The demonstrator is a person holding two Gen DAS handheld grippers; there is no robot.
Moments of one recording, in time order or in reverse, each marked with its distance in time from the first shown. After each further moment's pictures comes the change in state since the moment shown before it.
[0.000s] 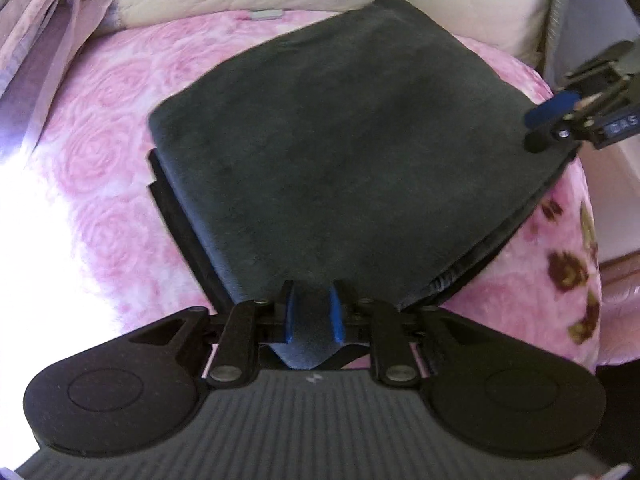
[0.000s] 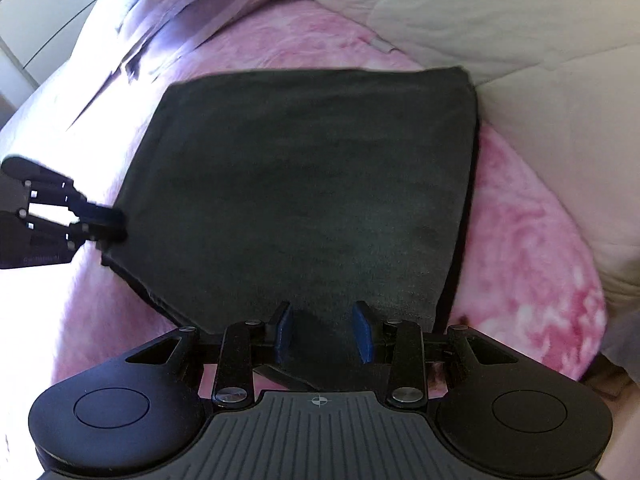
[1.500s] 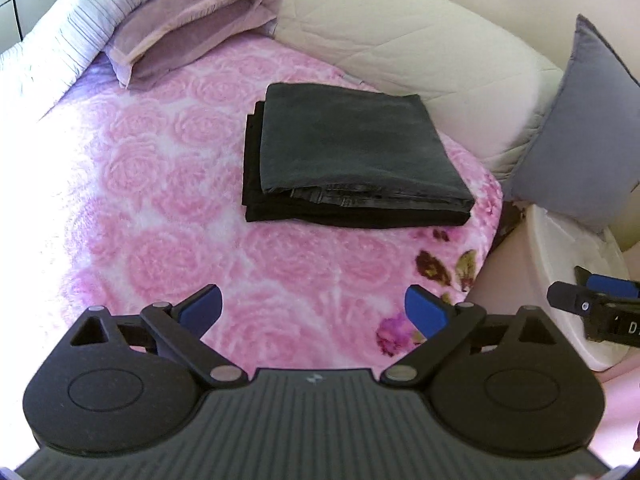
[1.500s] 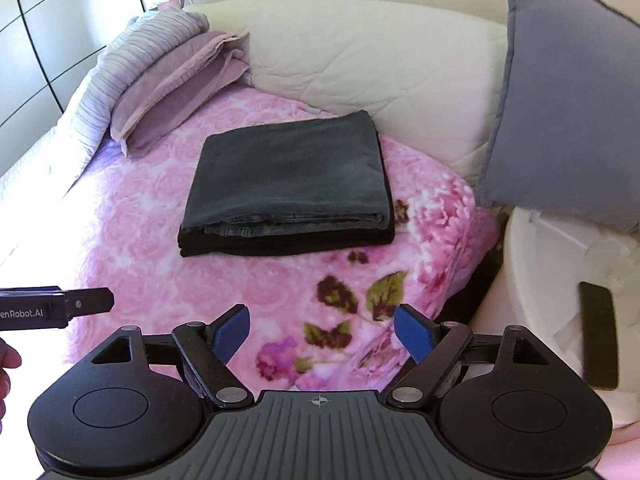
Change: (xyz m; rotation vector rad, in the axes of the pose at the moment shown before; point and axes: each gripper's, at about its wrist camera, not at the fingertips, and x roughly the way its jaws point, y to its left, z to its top) left arm -0.206 -0.120 -0.157 -0.552 -0.220 0.057; right arm -0.184 0.183 -0.185 0.218 -0.260 -0.268
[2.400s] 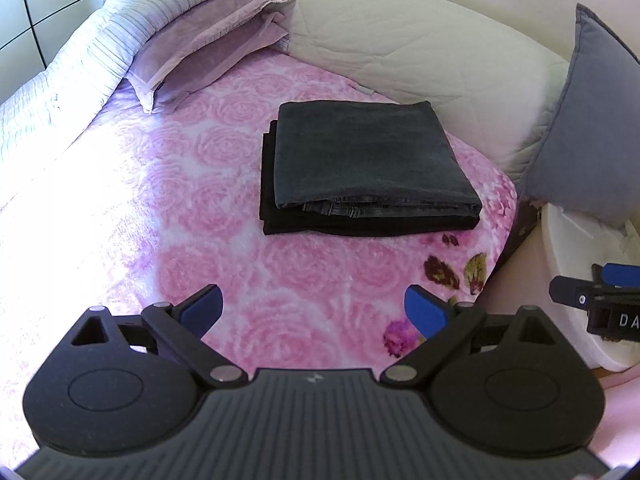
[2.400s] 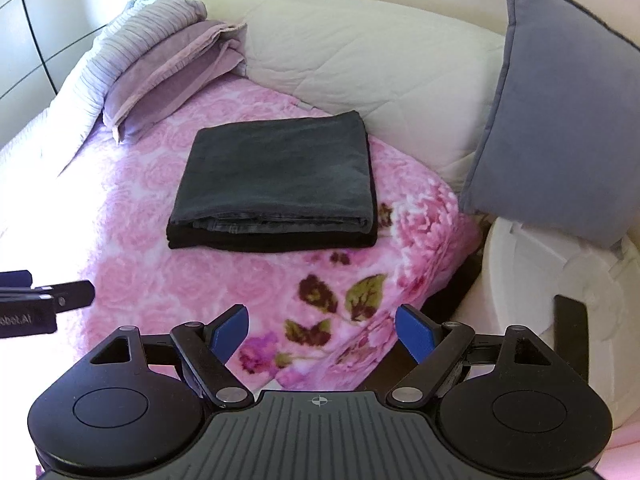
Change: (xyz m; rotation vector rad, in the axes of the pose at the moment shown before) left arm -0.024 -0.032 0.005 0.043 -0.011 0.114; right arm -0.008 -0.001 0.017 -0.049 0.042 -0.035
